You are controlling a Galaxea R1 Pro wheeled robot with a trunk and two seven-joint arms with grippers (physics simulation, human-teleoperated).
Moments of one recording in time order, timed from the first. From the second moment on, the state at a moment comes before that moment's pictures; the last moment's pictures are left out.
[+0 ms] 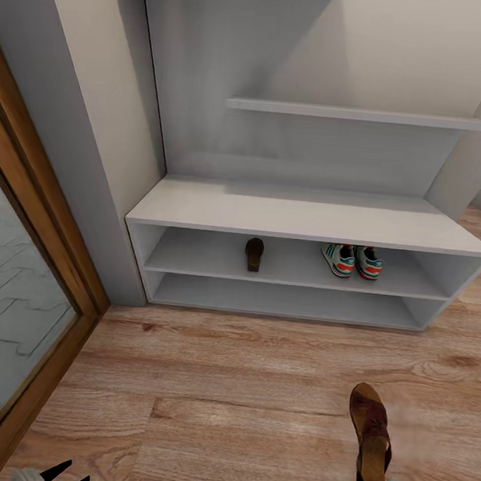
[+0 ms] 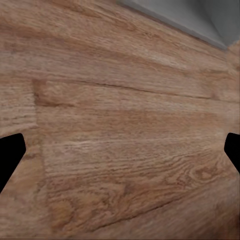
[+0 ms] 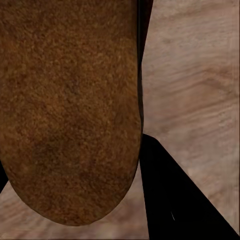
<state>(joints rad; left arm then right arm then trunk) -0.17 0.28 0.54 -0.47 0.08 -0.27 -1.23 -0.19 -0.11 -0.31 -0.63 -0.07 -0.09 -0.01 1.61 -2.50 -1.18</state>
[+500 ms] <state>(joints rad) -0.16 0.28 0.54 -0.47 0.07 -0.30 -1.27 -0.44 0.15 -0.04 -0.77 -0.05 0.38 -0.26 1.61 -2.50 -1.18</state>
